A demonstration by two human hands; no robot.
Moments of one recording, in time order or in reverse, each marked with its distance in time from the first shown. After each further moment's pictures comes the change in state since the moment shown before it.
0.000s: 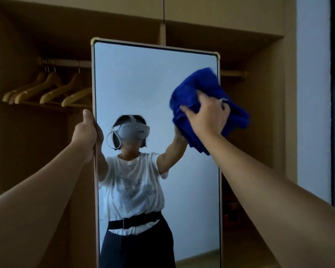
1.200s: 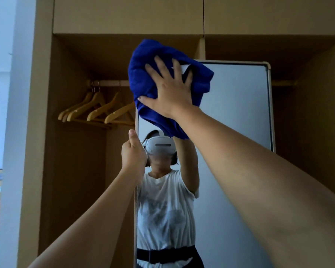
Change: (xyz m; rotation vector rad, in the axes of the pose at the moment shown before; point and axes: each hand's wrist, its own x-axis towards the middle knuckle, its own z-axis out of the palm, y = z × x) left_hand 0.010 -0.021 0.015 -0.045 0.073 0.150; right_hand 0.058 -0.169 0.062 -0.013 -0.265 -0.477
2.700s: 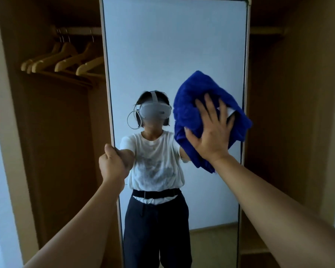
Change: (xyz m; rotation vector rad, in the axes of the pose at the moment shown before) left_hand -0.091 -0.101 -0.039 0.094 0.157 -0.283; right_hand -0.252 0.088 0.050 0.058 0.065 0.266
